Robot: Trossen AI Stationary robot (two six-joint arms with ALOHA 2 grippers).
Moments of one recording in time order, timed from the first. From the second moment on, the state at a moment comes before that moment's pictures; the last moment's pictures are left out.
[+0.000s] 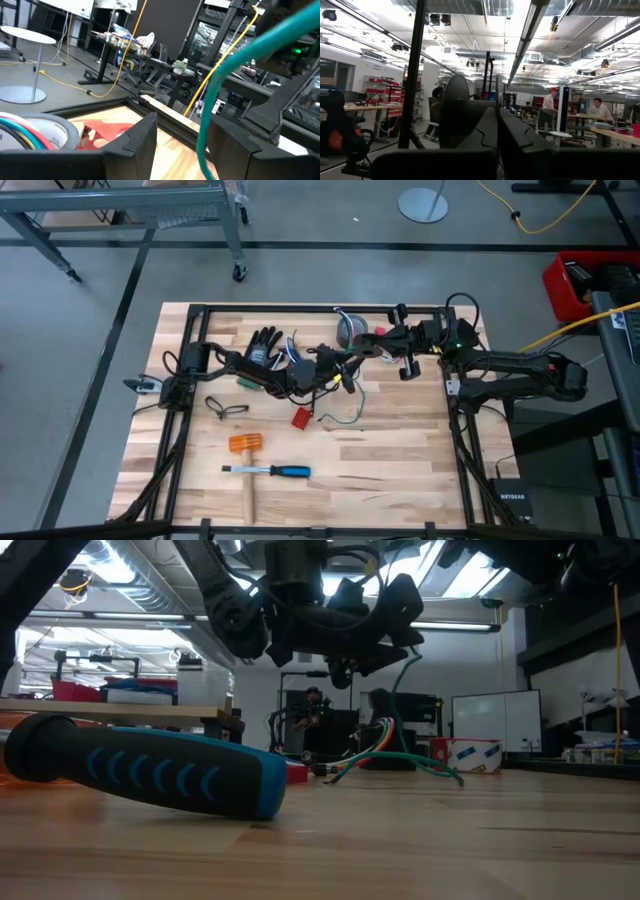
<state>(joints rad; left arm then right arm) 0.04 2.12 1.16 1.09 -0.50 -0.33 -0.40 1.04 0.51 1.07 -0.54 0.15</state>
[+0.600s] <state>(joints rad) -0.02 2.12 1.16 1.08 -0.57 -0.30 -0.42 1.02 0.51 1.00 -0.55 0.13</state>
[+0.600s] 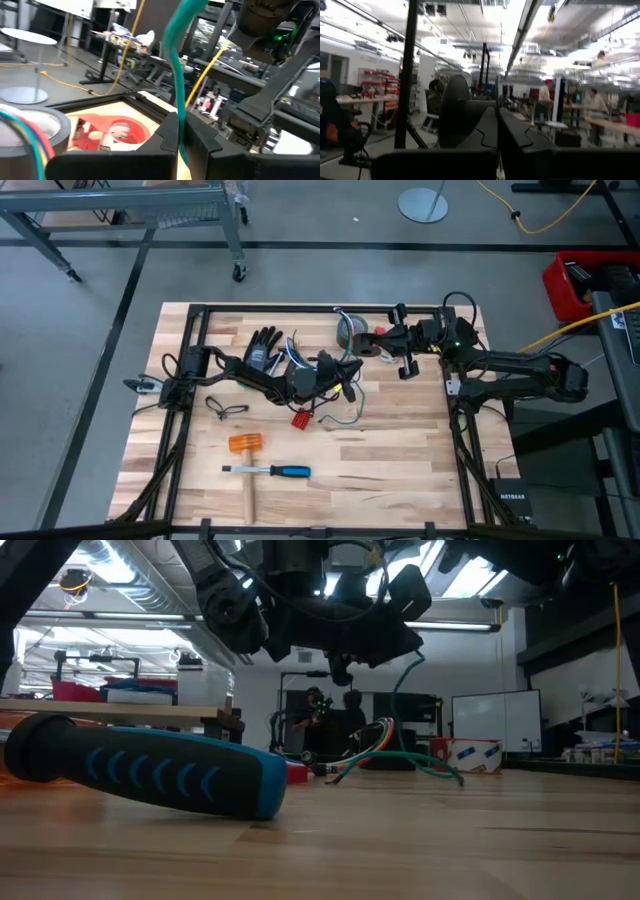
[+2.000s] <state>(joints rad) 0.06 1.67 0.97 0.24 -0.50 -0.74 -0.54 0.99 0.51 0.42 -0.69 0.07</state>
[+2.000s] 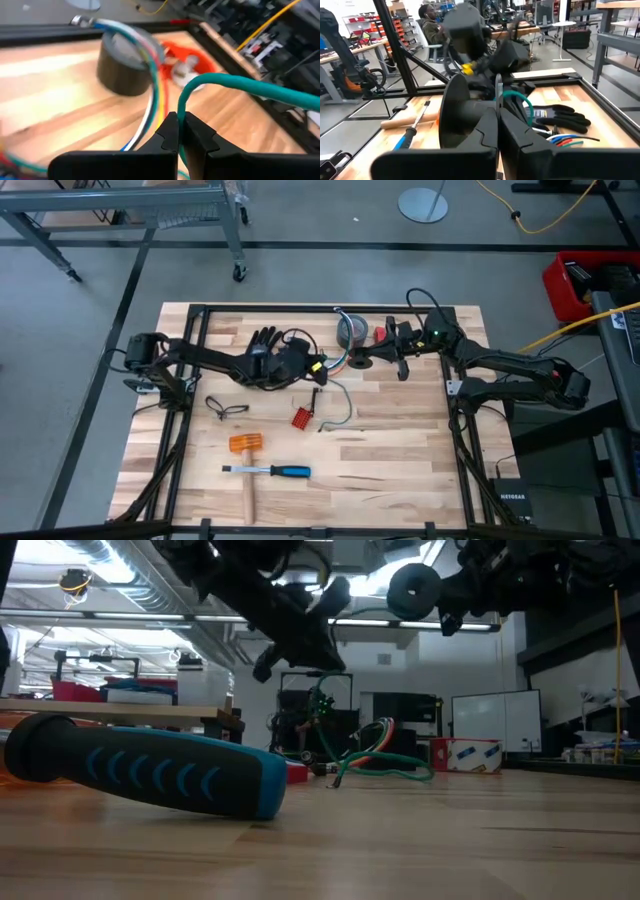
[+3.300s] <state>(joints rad) 0.20 1.69 1.11 0.26 -0.05 -0.94 -0.54 1.00 0.51 0.19 -0.24 0.05</state>
